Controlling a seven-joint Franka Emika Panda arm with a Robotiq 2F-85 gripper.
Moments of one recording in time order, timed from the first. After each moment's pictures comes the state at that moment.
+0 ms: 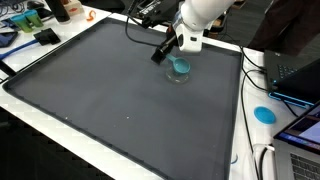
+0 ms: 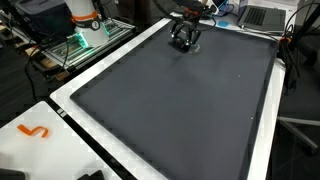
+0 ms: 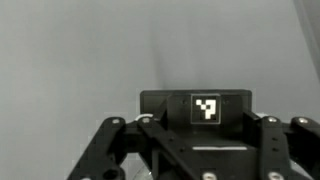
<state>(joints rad) 0.25 0.44 0.19 -2.00 -0.57 1.97 -0.66</state>
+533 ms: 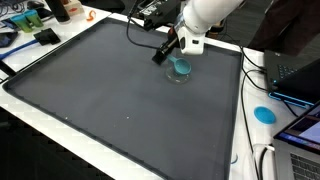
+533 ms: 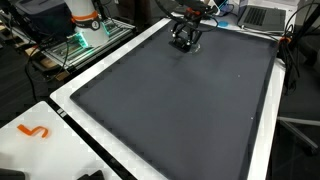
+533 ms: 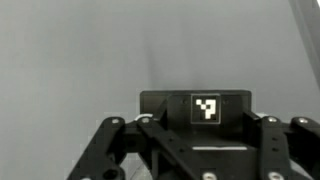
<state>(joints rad) 0.26 0.46 0.20 -1.96 -0.57 1.93 -0.67</state>
